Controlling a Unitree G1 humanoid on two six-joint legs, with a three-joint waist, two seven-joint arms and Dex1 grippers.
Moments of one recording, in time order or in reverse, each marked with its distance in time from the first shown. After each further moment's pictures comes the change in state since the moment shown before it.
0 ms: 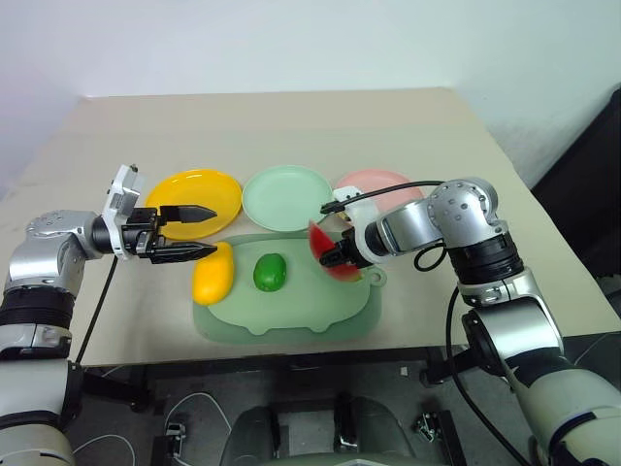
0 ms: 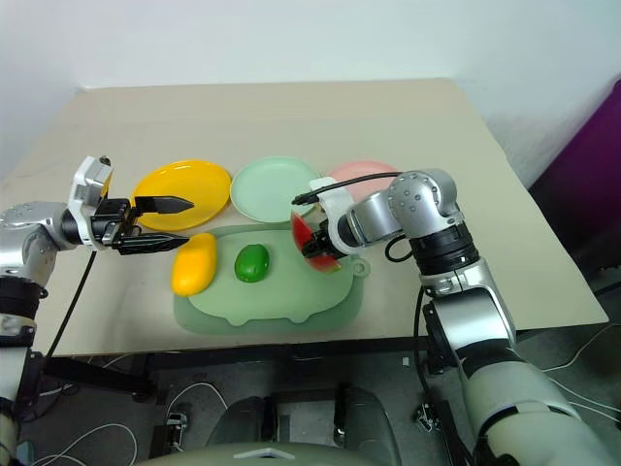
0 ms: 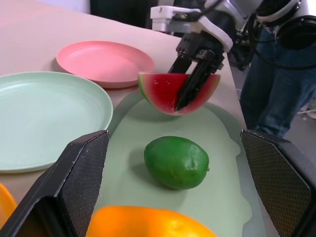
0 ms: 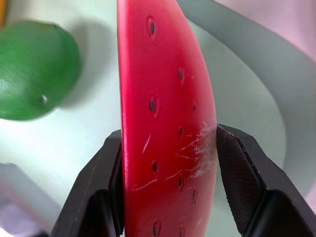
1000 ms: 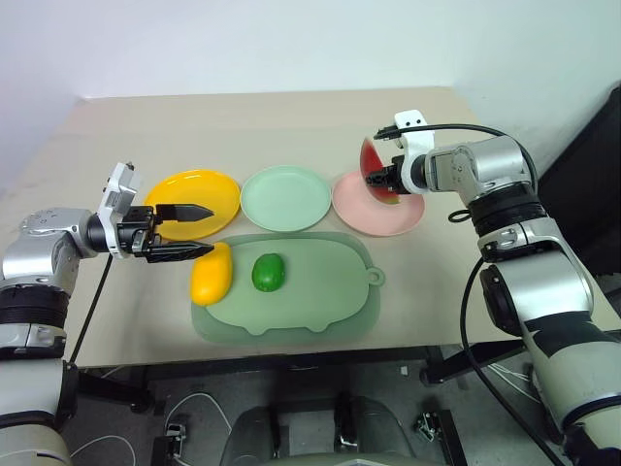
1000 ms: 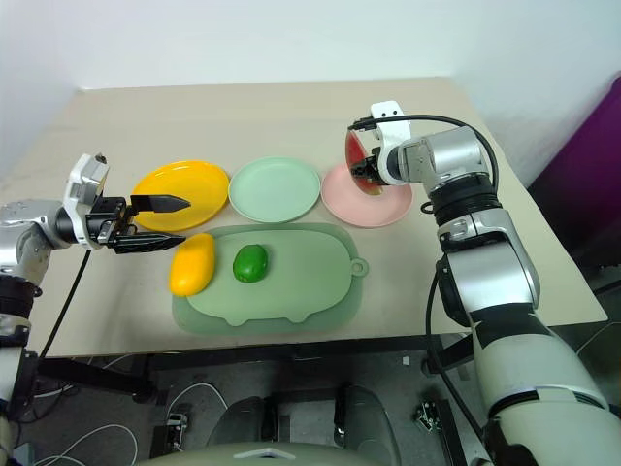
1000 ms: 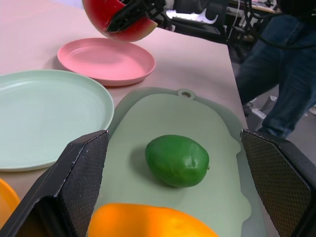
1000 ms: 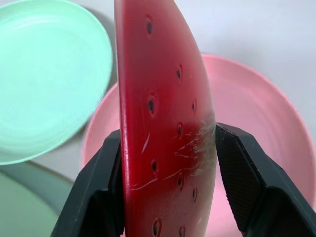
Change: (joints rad) left arm -0.001 0.022 -0.003 -0.015 -0.001 0.013 0.000; right arm -0.243 -0.086 0.052 0.622 -0.774 -0.717 0.636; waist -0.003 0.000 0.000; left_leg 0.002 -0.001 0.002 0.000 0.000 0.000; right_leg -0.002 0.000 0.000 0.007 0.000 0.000
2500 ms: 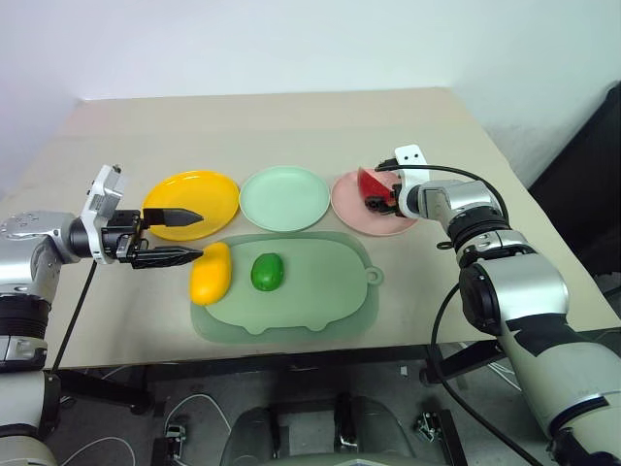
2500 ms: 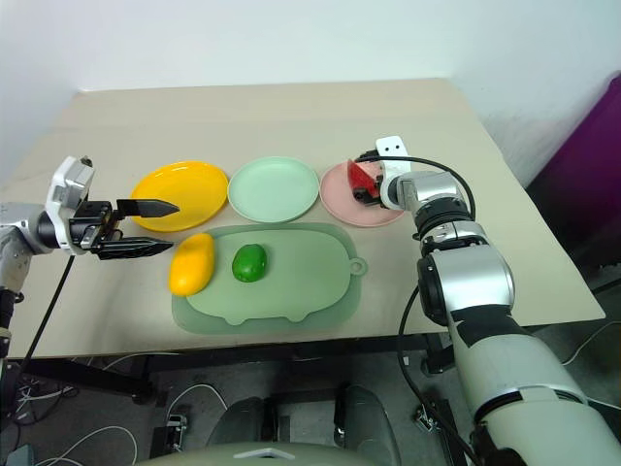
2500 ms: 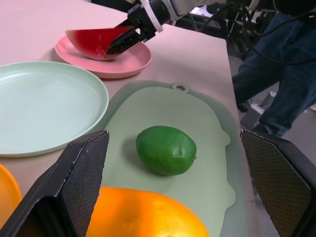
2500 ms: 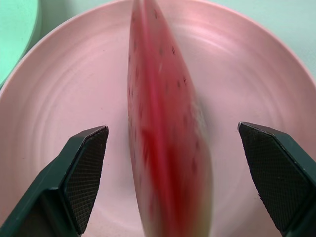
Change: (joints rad) left arm 0.068 0.060 0.040 -0.084 -0.020 0.059 0.000; right arm 0.003 0.108 -0.196 0.391 -0.225 -0.354 -0.007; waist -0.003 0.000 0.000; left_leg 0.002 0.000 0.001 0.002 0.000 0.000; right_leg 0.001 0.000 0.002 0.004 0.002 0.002
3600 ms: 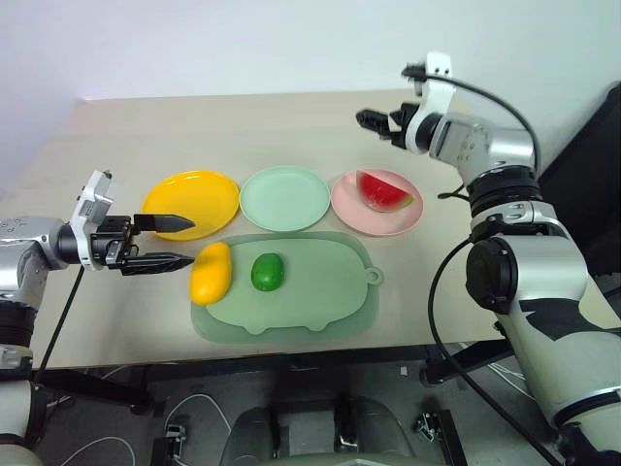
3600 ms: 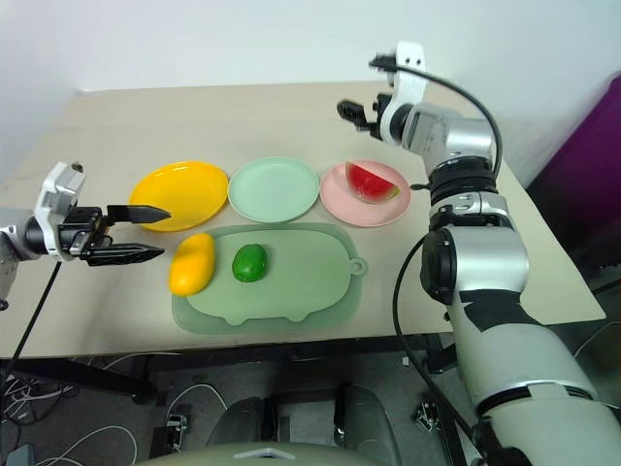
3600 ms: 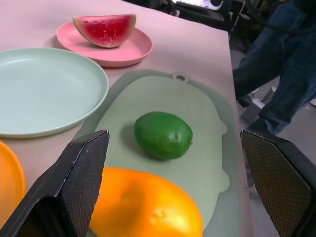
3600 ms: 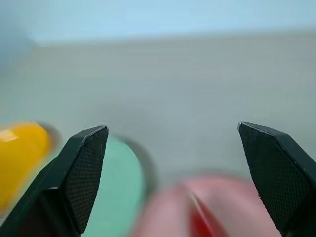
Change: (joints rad) left arm 0.058 0.062 -0.001 -0.029 -0.033 -0.003 0.000; right arm -0.108 -0.015 -0.238 -0.342 0.197 0.106 0.058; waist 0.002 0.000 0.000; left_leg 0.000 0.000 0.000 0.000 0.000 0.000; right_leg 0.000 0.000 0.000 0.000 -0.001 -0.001
